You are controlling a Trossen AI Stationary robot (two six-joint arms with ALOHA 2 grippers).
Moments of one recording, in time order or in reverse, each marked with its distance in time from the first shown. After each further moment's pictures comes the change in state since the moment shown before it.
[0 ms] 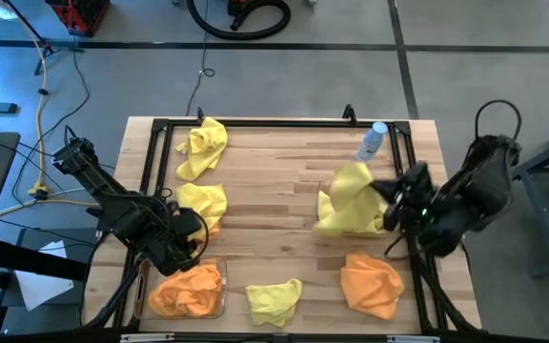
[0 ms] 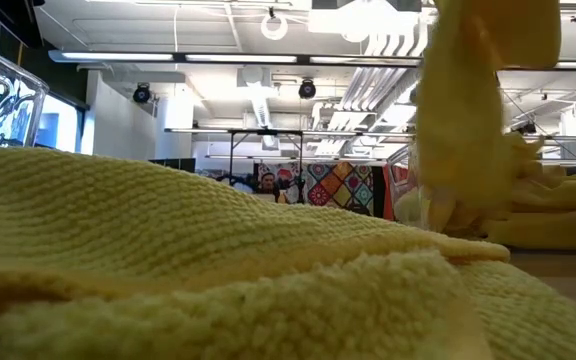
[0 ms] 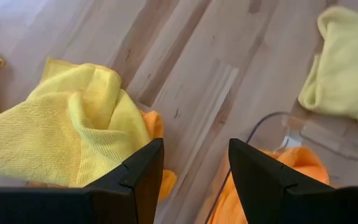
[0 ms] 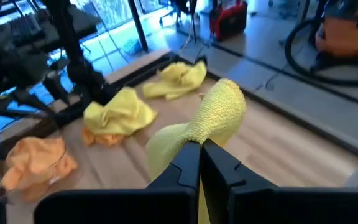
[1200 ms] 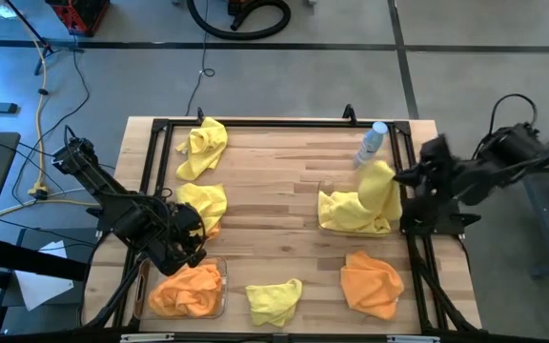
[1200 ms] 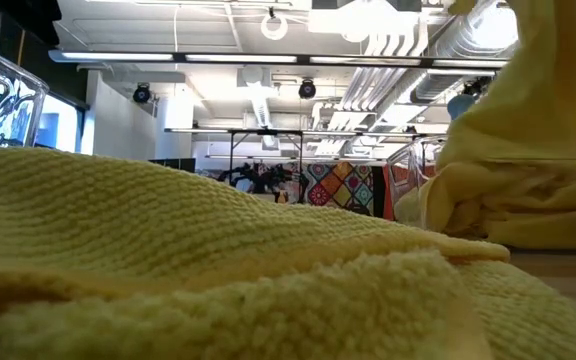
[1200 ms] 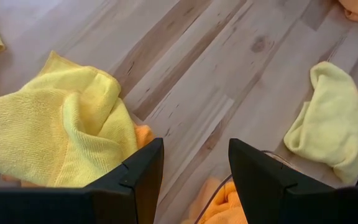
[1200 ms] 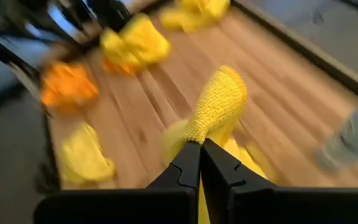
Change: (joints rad) left arm 0.011 0.000 0.000 0.030 -0.074 -0.179; right arm -0.143 -0.220 0.007 -0.057 -0.462 -0.232
